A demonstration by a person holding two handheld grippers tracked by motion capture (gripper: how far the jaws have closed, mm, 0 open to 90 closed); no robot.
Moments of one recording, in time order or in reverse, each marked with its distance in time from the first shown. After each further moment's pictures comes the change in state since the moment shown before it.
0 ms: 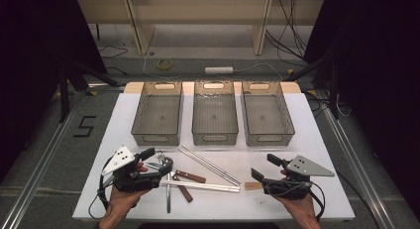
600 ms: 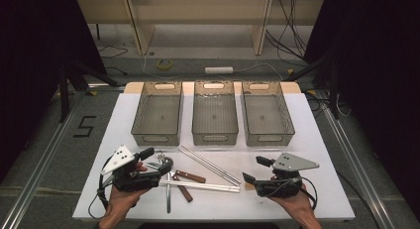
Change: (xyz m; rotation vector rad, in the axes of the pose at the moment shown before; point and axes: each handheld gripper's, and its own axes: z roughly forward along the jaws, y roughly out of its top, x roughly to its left) left arm 0.002 0.000 0.000 -0.001 0.008 -0.008; right arm 0.011 0.013 0.016 0.147 0.079 -0.106
